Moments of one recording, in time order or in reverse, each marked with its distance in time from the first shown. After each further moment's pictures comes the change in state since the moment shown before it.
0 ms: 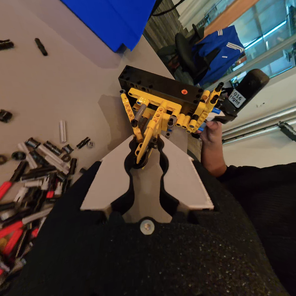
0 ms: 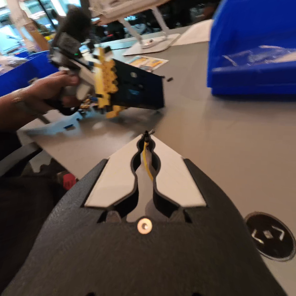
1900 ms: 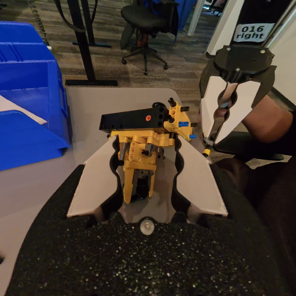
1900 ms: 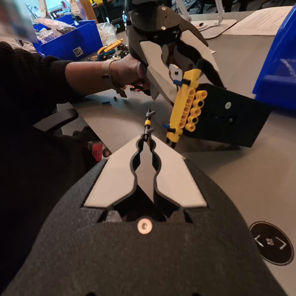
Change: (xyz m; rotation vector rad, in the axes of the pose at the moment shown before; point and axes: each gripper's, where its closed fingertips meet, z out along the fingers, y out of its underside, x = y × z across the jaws) left arm 0.068 -0.036 0.112 -0.097 0.114 0.761; right arm -0.041 0.002 -0.026 -0.108 -0.213 -0.125
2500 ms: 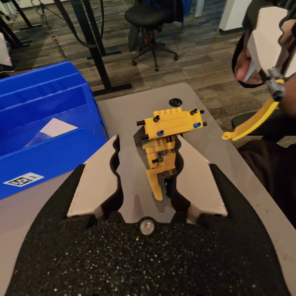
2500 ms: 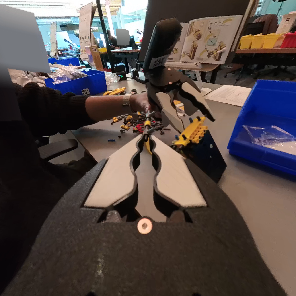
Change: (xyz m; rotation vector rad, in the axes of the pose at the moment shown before) left arm -0.028 -0.017 -0.039 -0.026 -0.063 0.211; right arm -0.025 -0.077 -0.022 0.228 0.058 -0.125
